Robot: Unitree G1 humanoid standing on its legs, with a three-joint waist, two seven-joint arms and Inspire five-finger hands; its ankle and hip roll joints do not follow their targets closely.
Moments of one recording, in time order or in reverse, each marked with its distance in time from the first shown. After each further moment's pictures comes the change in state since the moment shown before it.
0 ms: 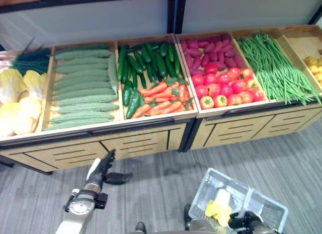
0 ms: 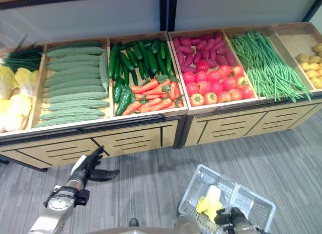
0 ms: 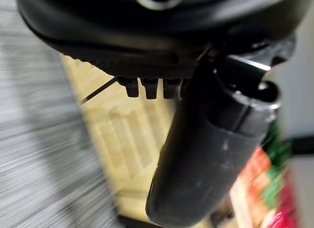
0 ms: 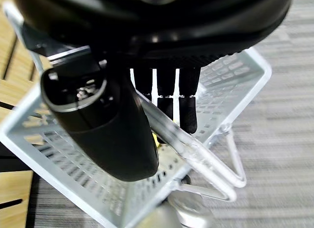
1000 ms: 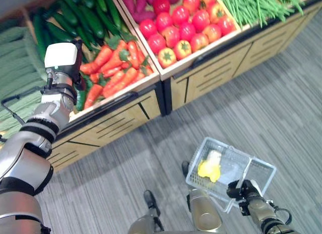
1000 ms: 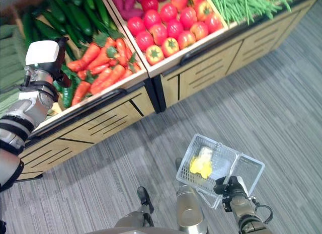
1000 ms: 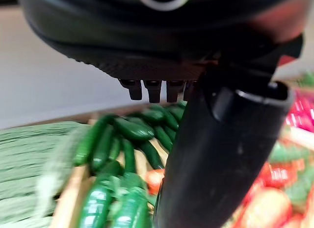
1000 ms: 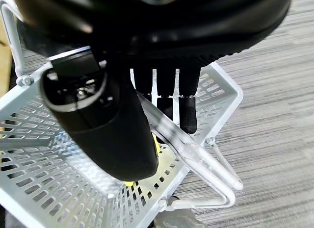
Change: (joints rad) left arm -1.309 0.419 -0.779 0.830 0.557 0.016 0.297; right arm -0.203 -0.038 0.136 -0.036 0.075 -0.105 -0.126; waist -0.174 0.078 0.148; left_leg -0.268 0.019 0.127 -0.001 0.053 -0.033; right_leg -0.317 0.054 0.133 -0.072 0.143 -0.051
